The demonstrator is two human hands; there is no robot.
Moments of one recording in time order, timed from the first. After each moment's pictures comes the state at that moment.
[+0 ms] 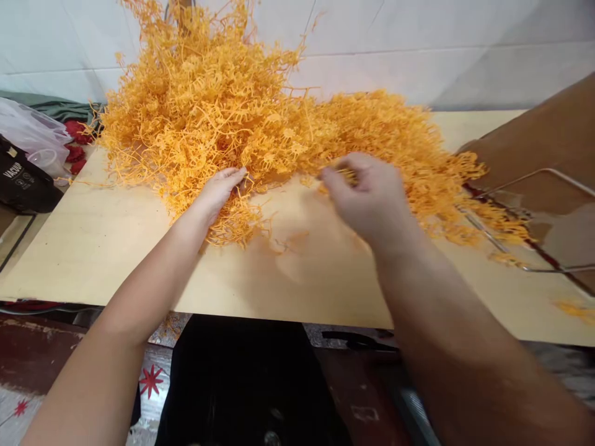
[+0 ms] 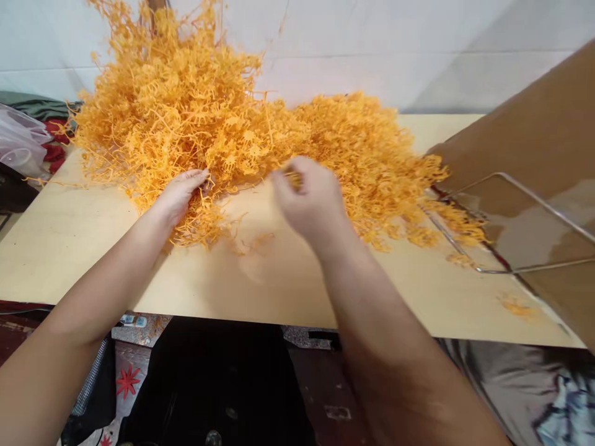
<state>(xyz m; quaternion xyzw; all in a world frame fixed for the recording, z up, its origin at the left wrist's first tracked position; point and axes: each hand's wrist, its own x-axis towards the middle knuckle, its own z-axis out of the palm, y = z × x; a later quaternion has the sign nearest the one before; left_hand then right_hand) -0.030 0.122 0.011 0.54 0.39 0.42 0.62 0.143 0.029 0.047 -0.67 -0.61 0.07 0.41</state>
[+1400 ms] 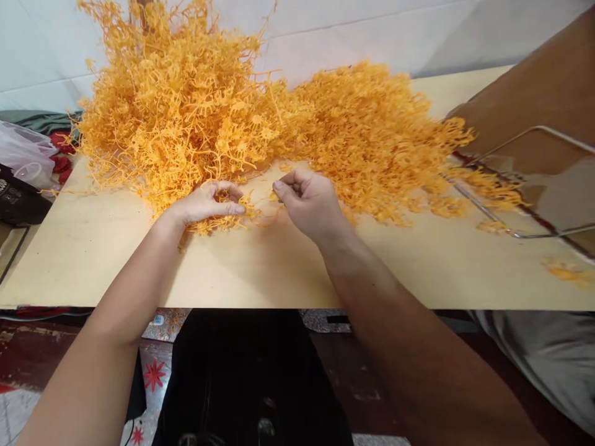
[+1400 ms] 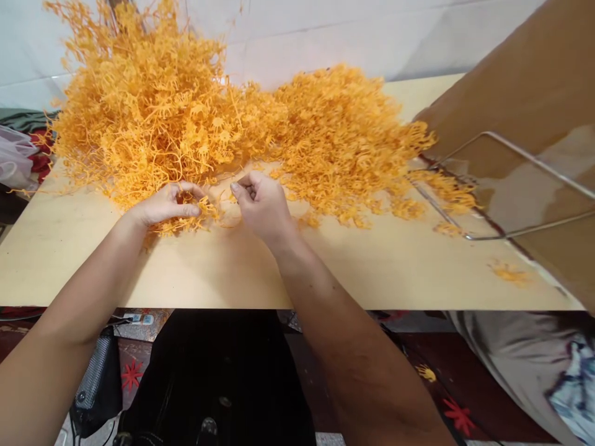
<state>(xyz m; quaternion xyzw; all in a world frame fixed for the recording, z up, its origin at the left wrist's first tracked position) -0.039 0.107 0.023 0.83 0.33 0.15 0.42 0.141 0.029 0.008 -0.61 -0.55 0.25 0.52</state>
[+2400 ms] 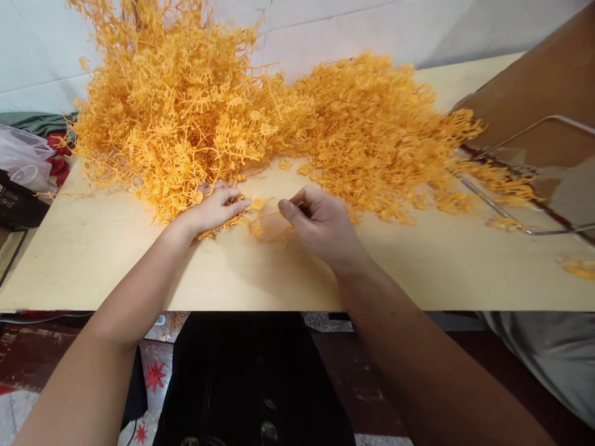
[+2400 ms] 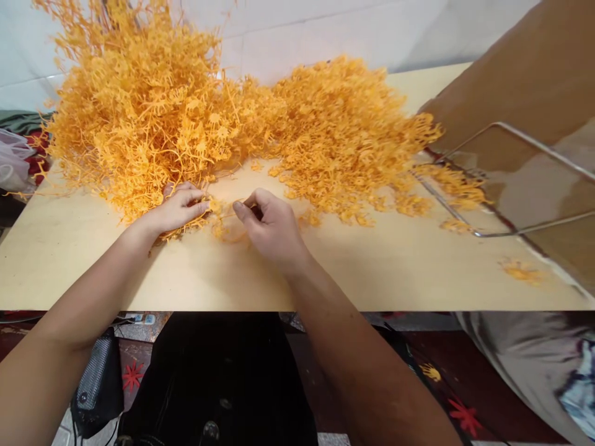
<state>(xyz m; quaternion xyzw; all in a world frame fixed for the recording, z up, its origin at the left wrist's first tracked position) -0.016 0.098 0.011 0.88 0.38 0.10 0.28 0.146 -0.005 0.001 -0.59 -0.58 0.27 0.49</state>
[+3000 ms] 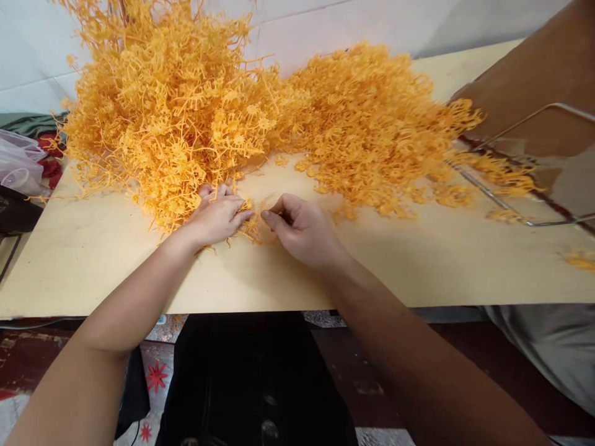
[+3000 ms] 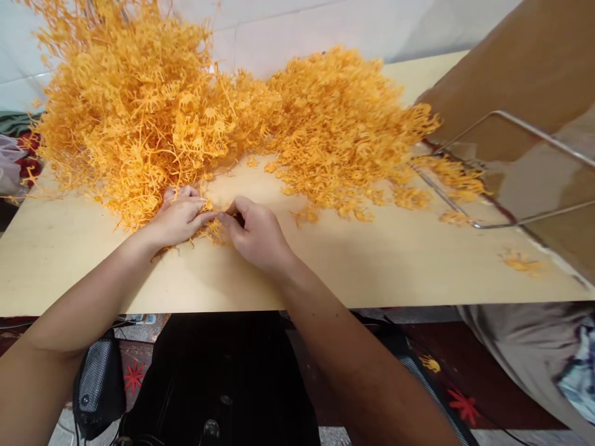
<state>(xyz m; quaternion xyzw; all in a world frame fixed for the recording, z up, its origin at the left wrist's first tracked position) -0.010 0.076 0.015 0.92 0.35 0.04 0.14 0.139 -0.001 -0.010 -0.59 -0.61 0.26 0.46</state>
